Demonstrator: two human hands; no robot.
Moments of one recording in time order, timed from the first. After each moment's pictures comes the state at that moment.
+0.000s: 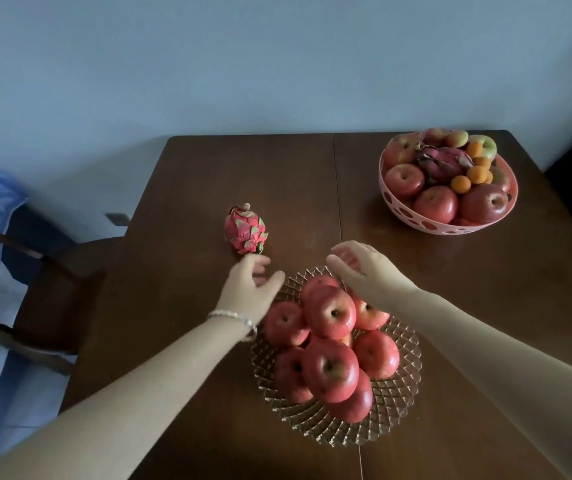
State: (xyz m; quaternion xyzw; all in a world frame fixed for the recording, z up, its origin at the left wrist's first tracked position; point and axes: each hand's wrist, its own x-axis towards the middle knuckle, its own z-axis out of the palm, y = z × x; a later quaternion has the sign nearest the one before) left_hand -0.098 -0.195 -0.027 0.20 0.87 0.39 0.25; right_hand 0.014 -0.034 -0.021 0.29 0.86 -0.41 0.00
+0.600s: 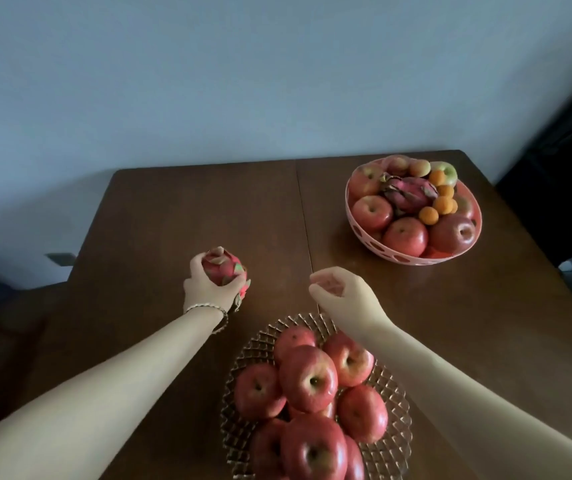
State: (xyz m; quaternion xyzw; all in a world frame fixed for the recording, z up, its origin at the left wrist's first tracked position) left_hand -0.187 -0.123 -0.070 0.05 0.89 0.40 0.24; right_hand -0.015 -0.013 -0.024 0.41 0.75 -0.51 -0.10
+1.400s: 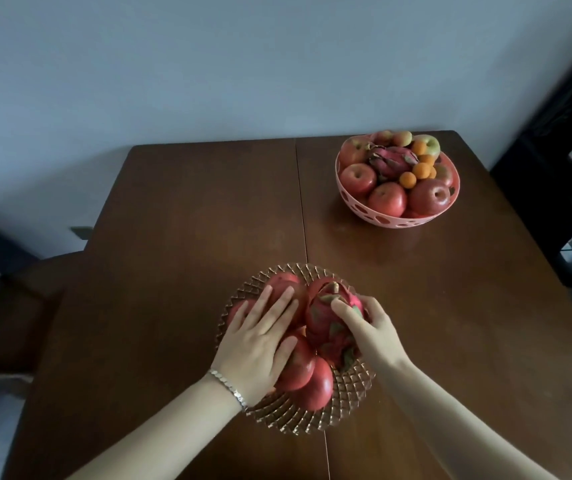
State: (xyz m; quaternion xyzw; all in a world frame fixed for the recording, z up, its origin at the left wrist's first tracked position) left_hand -0.018 -0.212 -0.047 0.55 0.83 0.04 0.13; right_hand 0.110 -0.074 -0.039 0.48 0.59 -0.64 -0.12
